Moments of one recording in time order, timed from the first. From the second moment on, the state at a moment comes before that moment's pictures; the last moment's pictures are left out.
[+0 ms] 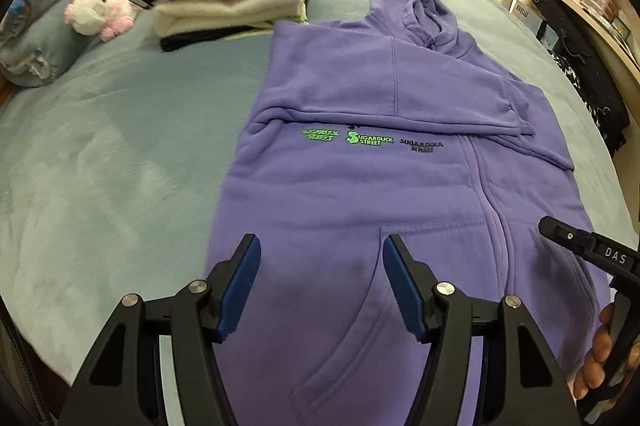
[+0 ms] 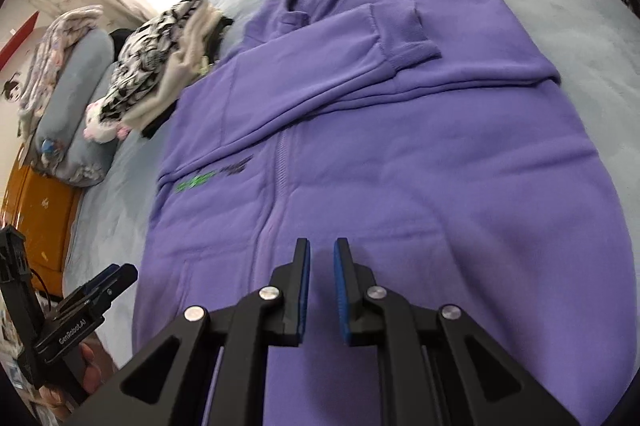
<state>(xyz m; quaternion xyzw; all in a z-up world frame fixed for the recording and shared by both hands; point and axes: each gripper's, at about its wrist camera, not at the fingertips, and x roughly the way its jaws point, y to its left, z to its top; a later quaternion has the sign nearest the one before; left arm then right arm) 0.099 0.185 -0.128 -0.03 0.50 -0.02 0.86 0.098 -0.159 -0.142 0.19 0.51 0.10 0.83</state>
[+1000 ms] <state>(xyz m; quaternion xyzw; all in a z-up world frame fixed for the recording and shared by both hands) -0.035 0.274 -0.162 -0.13 0.51 -0.12 0.84 -0.058 -0.242 -0.094 0.10 0.48 0.08 0.87</state>
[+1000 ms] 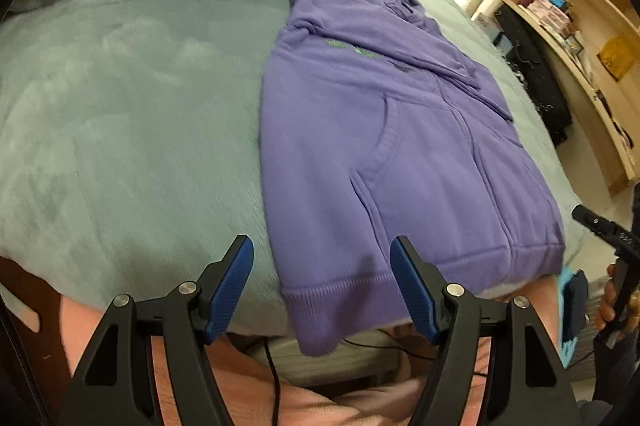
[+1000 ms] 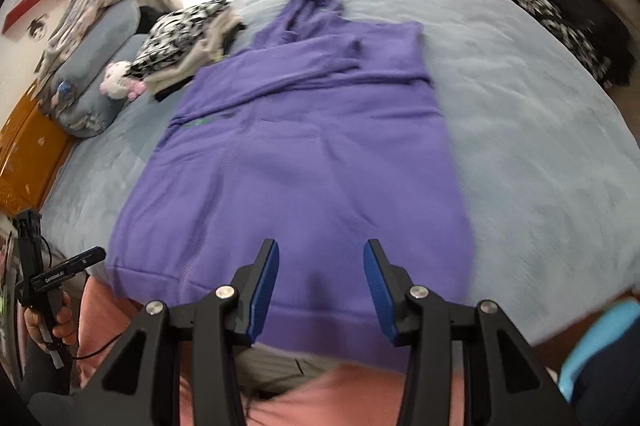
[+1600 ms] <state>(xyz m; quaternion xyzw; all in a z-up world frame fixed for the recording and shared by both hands) -0.023 0.258 -0.198 -0.14 0.53 -0.16 0.82 -0.077 -0.290 -0.155 0.13 0.53 0.10 0.83</state>
